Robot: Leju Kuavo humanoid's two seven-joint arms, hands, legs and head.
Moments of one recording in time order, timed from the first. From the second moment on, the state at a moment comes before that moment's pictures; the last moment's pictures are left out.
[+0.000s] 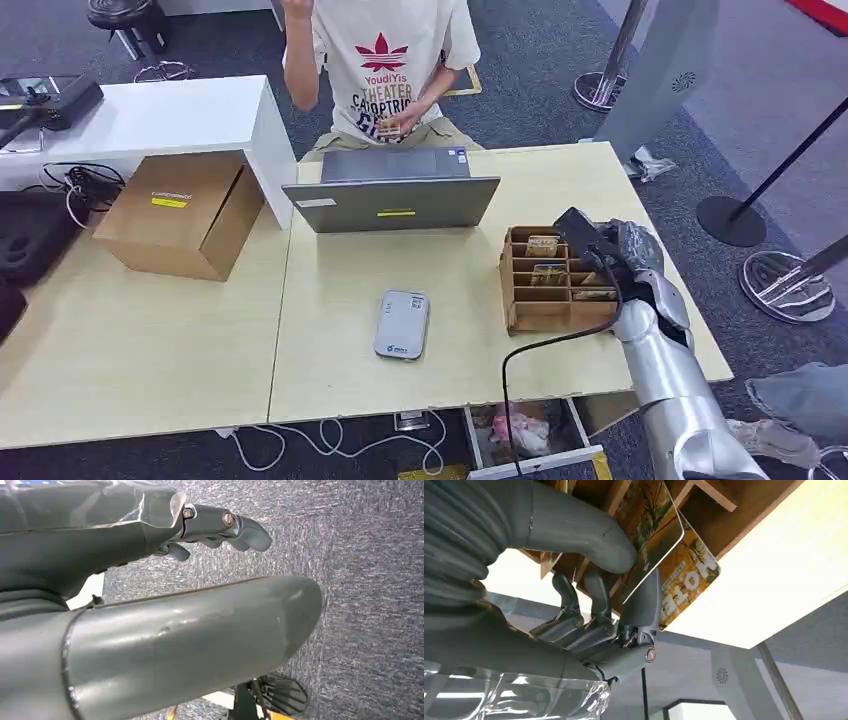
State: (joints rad) left arm -0.14 -0.09 0.78 -0.22 -0.63 0.28 -0.03; right arm -0.50 -0.16 -0.07 -0.83 0.90 0.02 0.11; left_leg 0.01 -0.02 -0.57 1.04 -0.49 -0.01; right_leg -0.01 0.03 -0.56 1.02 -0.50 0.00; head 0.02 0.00
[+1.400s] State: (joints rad) left arm -0.14 -0.10 0.78 -0.22 -0.63 0.27 -0.04; right arm -0.56 -0.16 0.00 -0.95 0.92 -0.02 0.13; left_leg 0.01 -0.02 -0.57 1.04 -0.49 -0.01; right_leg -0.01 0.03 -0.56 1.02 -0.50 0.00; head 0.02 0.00
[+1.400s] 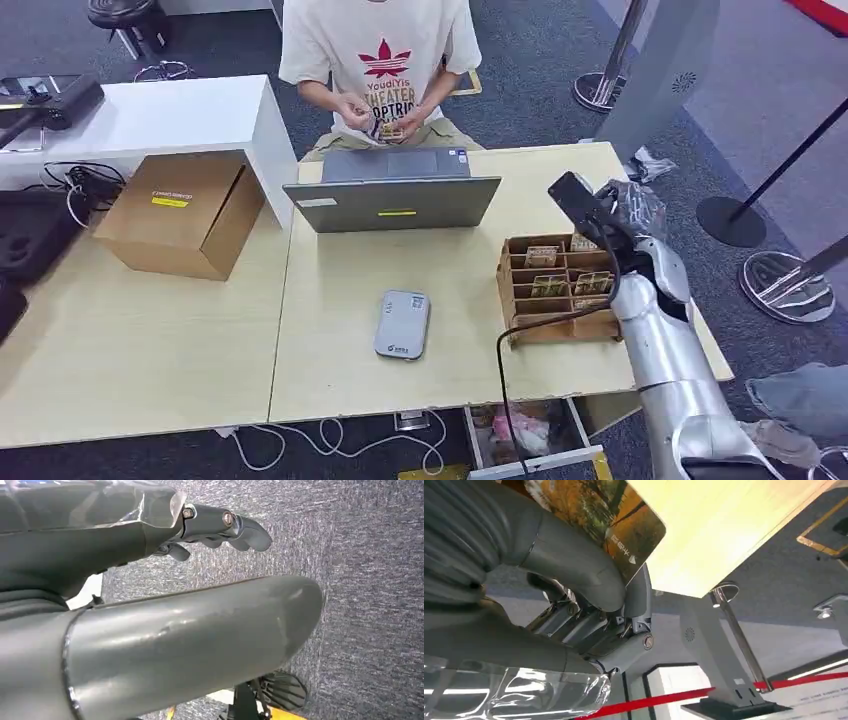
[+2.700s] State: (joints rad) left arm -0.15 -0.12 0.77 -0.22 -0.63 0.27 -0.03; right arm -0.59 -0.16 0.02 -1.04 1.21 -0.27 0.26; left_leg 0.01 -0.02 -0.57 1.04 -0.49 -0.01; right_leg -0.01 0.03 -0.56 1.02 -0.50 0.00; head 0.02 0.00
